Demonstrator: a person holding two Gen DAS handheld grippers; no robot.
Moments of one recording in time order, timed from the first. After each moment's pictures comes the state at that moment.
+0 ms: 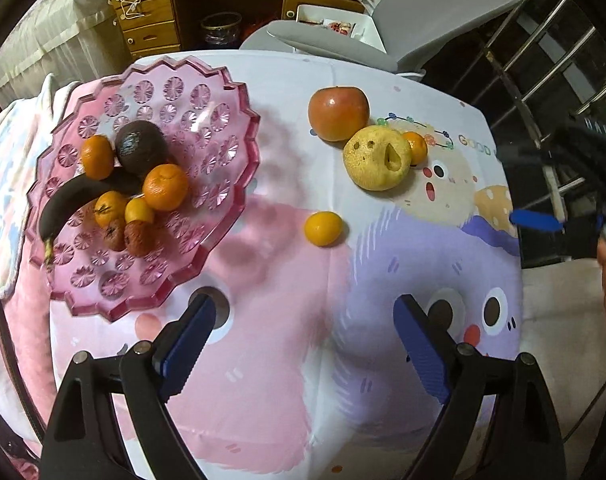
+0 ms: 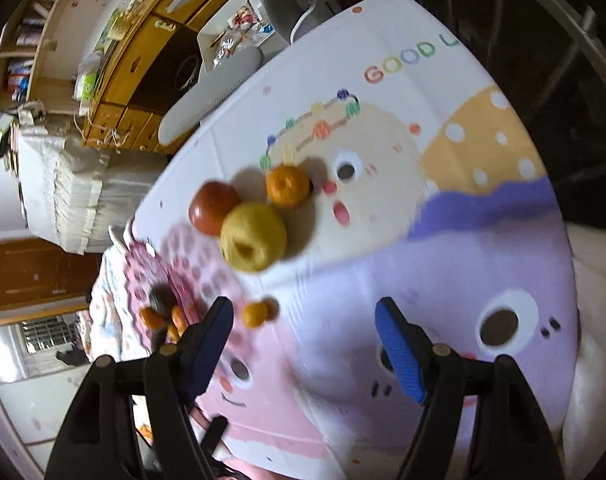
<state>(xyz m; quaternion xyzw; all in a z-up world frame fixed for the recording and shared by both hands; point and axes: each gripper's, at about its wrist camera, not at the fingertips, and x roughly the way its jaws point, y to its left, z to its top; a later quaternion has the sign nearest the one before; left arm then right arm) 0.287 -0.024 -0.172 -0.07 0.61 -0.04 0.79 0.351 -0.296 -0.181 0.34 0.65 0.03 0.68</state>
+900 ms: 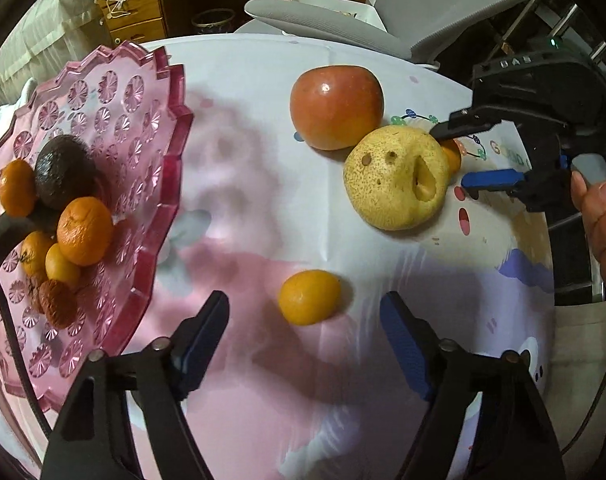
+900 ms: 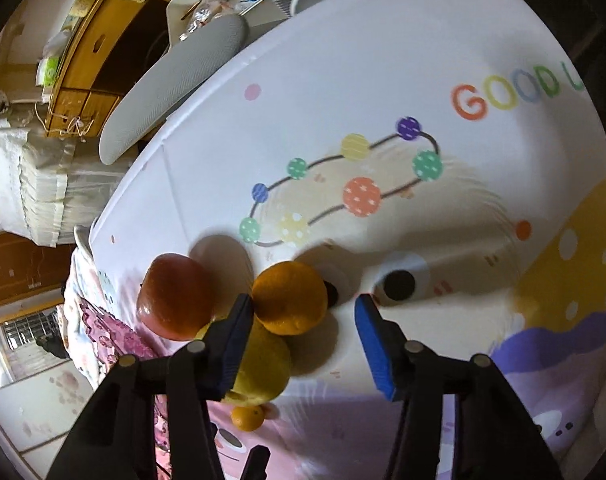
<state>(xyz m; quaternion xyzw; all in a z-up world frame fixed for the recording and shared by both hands) 0.351 -0.055 -0.246 -0.07 0.60 -0.04 0.80 0.454 -0.252 -0.264 0.28 0.70 0.03 0.65</state>
